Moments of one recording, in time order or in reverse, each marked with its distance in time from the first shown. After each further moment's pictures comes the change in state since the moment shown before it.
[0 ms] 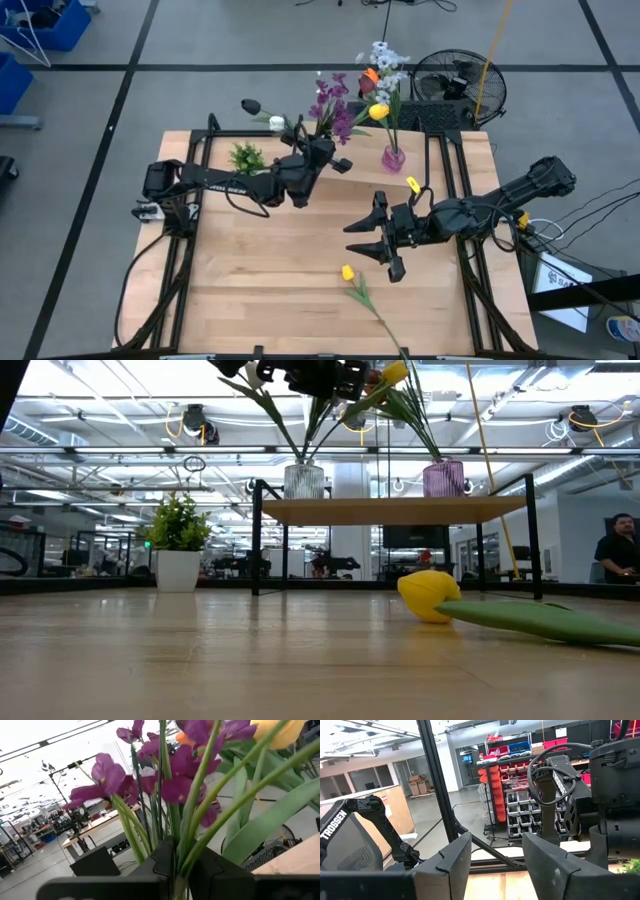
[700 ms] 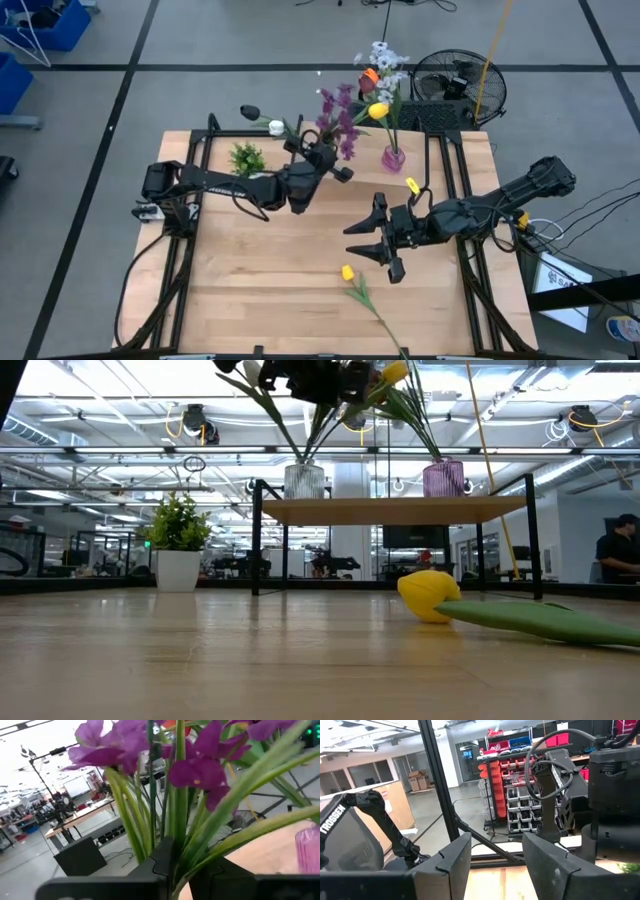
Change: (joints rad) left arm -0.024 -0.003 0.000 -0.179 0.003 -0.202; right arm 0.003 0.000 0.000 -0.026 -0.004 0.004
